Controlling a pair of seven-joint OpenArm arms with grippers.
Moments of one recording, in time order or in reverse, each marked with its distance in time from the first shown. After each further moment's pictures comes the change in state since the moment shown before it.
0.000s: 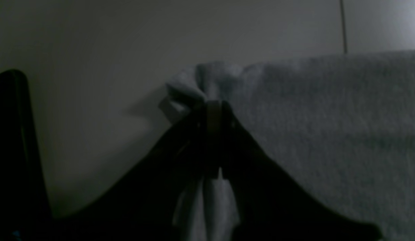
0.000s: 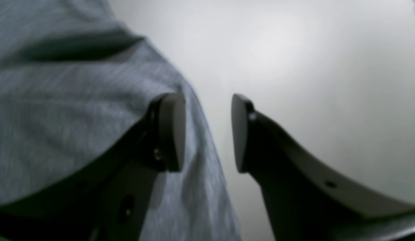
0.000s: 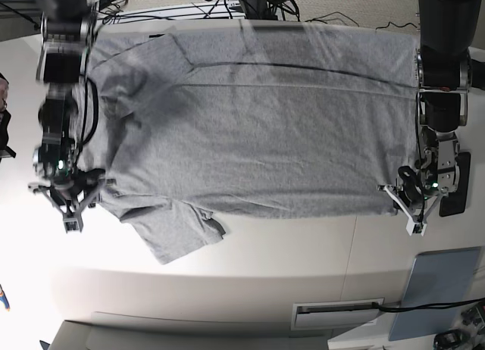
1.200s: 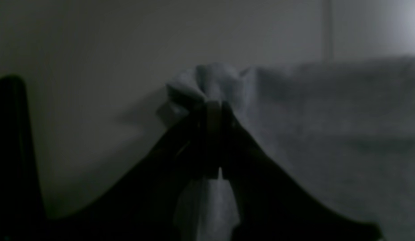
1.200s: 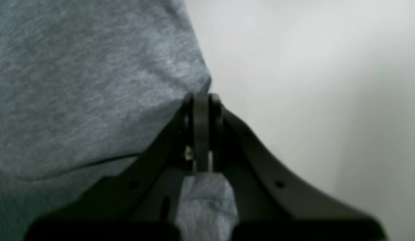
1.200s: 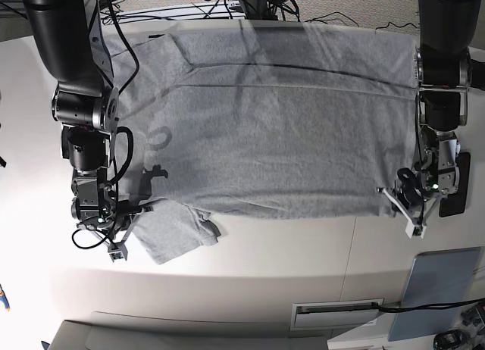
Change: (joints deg) left arm 0.6 -0.4 0.0 4.2 -4.4 0.0 2.2; right arm 24.0 -9.4 0.1 -43.4 -18.2 2.6 13.6
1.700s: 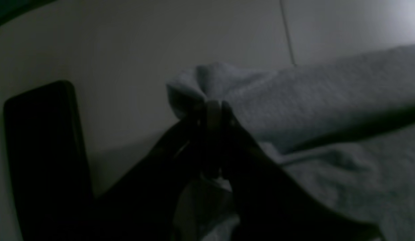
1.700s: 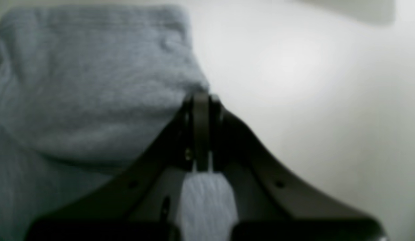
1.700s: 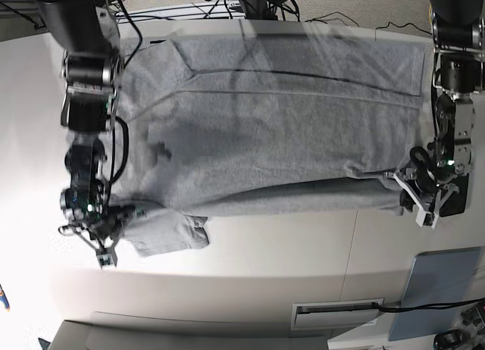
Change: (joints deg) left arm 15.6 -6.9 -0.9 25.4 -6.0 2.3 3.0; right arm -15.8 0.2 0.0 39.0 7.5 -0.3 -13.9
